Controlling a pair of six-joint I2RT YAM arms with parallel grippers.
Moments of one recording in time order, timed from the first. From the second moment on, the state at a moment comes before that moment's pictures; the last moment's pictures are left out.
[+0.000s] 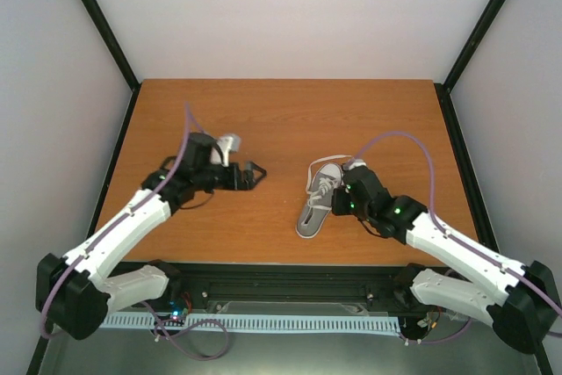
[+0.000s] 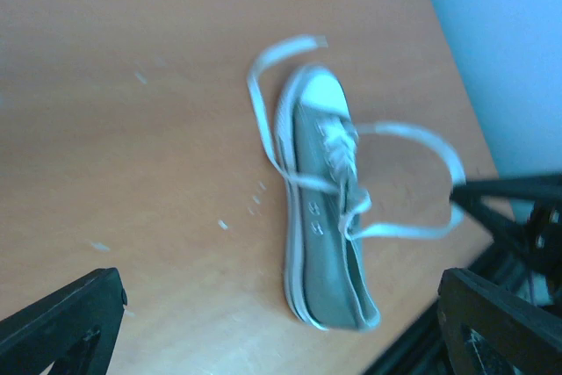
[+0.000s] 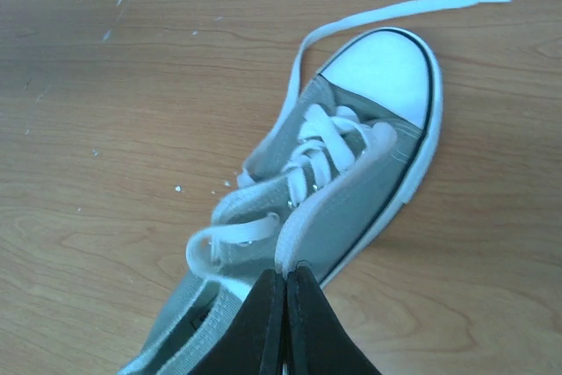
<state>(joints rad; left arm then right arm) -0.43 1.08 0.90 -0.50 0.38 -0.47 0.74 1.02 0.70 -0.48 0.14 0.55</state>
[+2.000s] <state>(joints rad) -0.28 1.20 1.24 -0.73 -0.02 -0.28 0.65 2.01 1.40 -0.53 0.20 0.59</state>
